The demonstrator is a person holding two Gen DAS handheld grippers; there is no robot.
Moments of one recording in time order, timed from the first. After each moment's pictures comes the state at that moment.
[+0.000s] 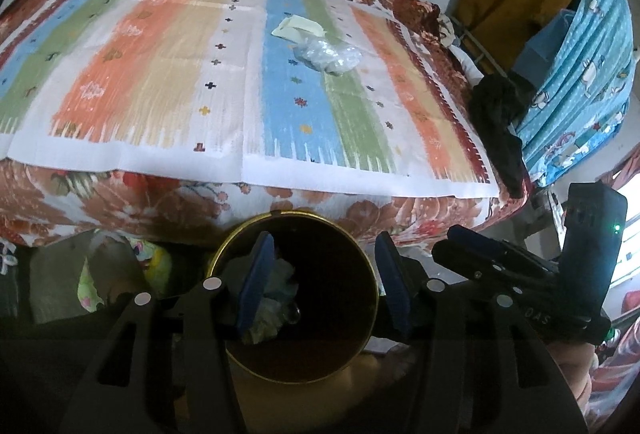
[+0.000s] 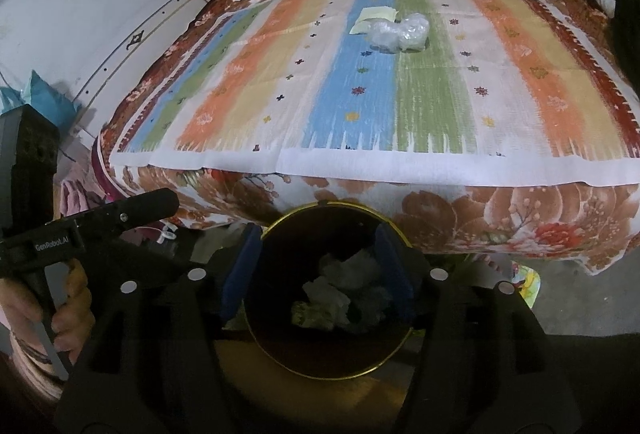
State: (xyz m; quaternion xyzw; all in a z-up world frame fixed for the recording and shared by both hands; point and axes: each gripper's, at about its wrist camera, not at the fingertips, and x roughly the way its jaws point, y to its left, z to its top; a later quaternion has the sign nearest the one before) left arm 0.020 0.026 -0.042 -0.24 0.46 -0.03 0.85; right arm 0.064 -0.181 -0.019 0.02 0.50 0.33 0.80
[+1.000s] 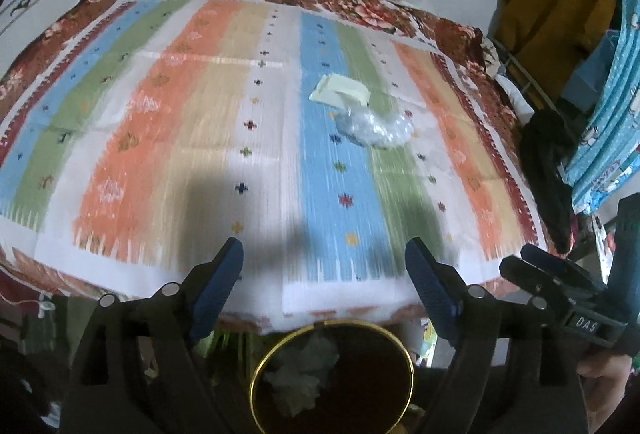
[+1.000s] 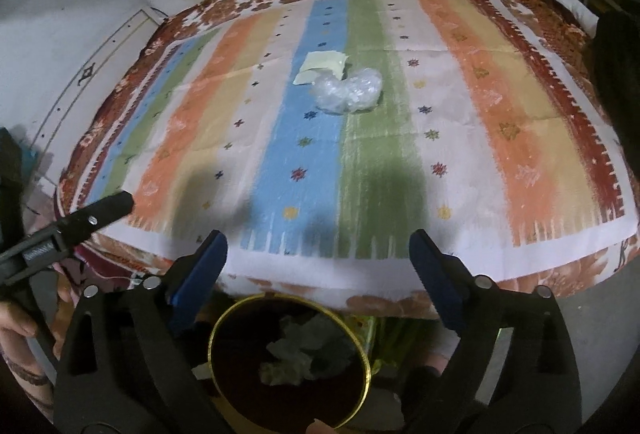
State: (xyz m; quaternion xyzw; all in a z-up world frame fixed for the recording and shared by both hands) left arm 0.136 0.068 -0.008 -0.20 0.44 0.06 0.87; right arm 0.191 -0.165 0.010 0.01 0.50 0.25 0.83
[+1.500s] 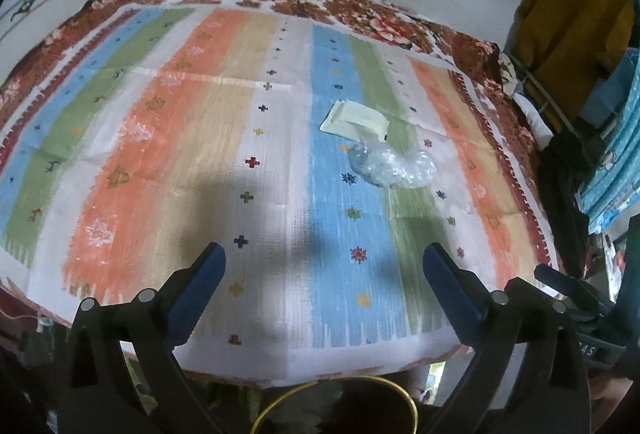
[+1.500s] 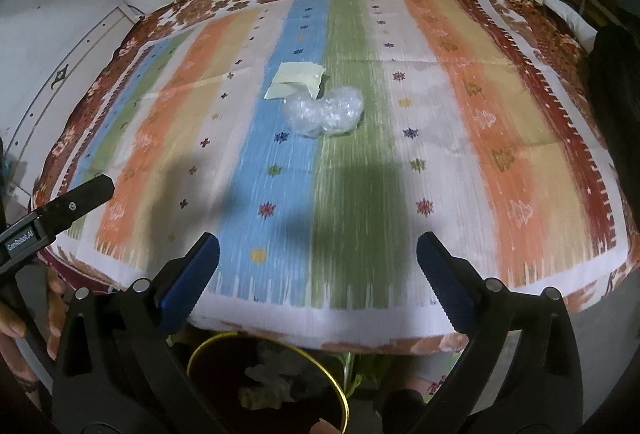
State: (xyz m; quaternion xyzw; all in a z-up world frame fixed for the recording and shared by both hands) left arm 0.197 0.088 -0.020 -0.21 0.44 0.08 0.87; right arm 0.250 -0.142 -0.002 -0.01 0.50 0.22 0.84
